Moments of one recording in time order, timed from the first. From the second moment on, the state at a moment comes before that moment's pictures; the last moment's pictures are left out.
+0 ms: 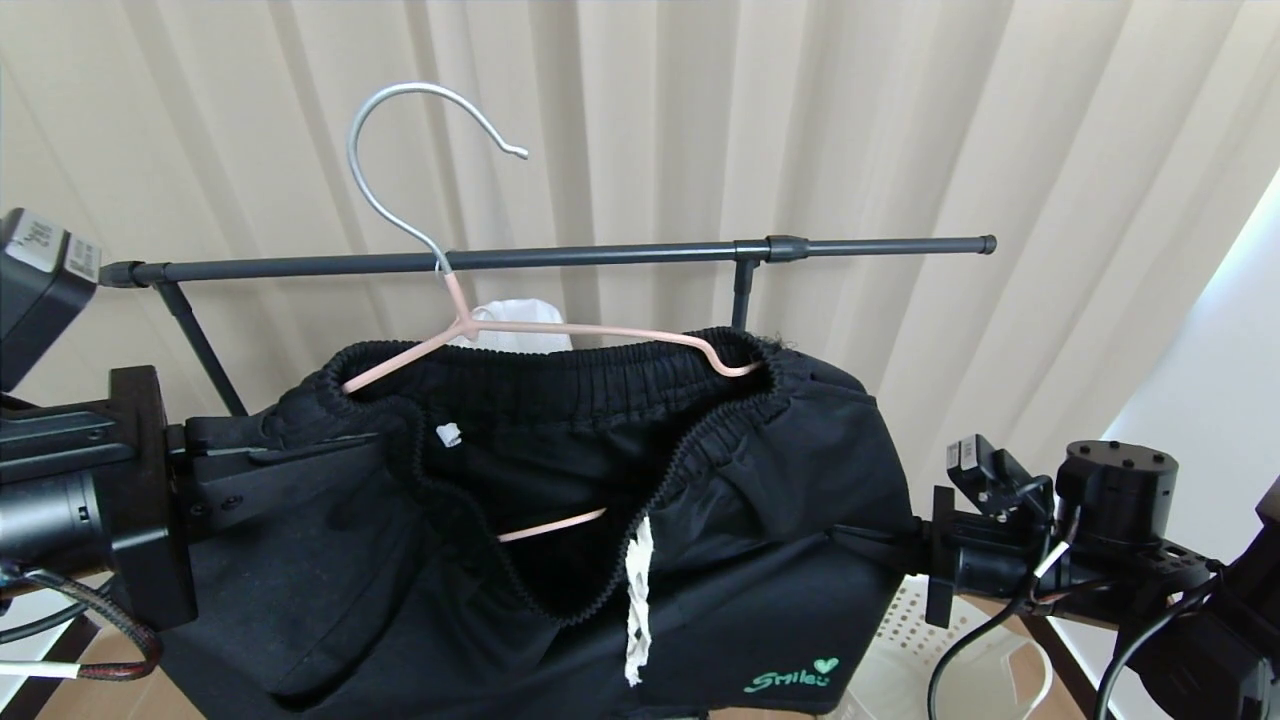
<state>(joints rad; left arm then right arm) -0.27 1.13 -0.74 -0.13 -0.55 0.30 0.16 1.99 -0.37 -1.25 0.84 -0.19</state>
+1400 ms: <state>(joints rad) -0.24 1.13 -0.71 -0.13 -0.55 0.27 0.16 1.97 -0.35 -1.25 0.81 -0.20</state>
